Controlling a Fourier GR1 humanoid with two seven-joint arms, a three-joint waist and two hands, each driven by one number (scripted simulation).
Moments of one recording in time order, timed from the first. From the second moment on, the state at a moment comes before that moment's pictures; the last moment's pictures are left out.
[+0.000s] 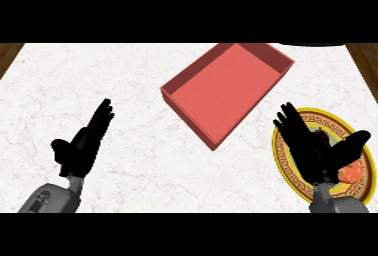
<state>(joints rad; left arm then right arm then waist) -0.16 0.40 -0.34 -1.35 0.35 0.23 -0.10 -0.06 -0.25 0.15 -1.53 -0.45 -0.10 0.15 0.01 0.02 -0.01</state>
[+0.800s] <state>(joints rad) -0.13 0.63 -0.21 -1.25 0.19 0.38 -0.03 0.08 -0.50 -0.10 -1.22 -0.34 0.18 -0.46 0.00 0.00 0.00</state>
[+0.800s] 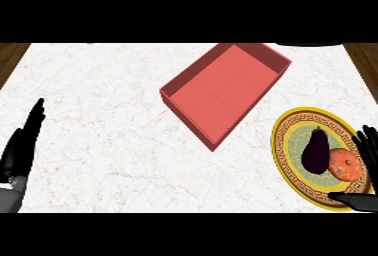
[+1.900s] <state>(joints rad) -0.14 0.60 -0.19 -1.25 0.12 0.36 0.01 -0.26 -0.81 0.10 -0.80 0.19 0.39 -0.60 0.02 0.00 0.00</state>
